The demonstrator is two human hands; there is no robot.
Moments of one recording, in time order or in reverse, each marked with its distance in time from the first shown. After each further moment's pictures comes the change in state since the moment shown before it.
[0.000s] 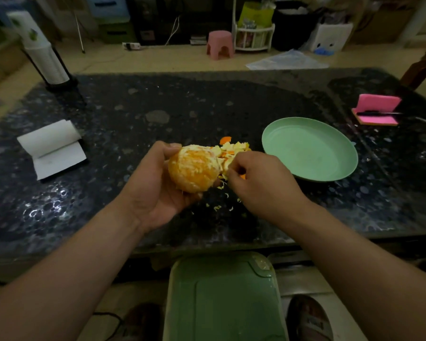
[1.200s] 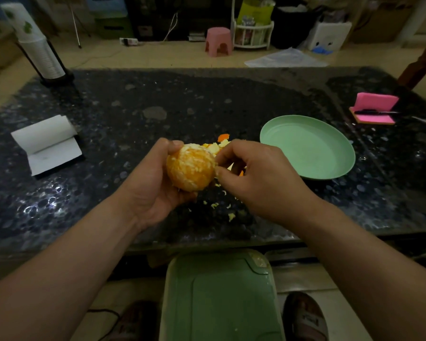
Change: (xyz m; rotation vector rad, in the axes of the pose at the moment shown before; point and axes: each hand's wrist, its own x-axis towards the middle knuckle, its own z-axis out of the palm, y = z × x) left_hand -0.003 0.001 0.006 0.136 0.082 0.081; right_hand -0.008 -0.013 -0.019 0.152 0.019 -0.156
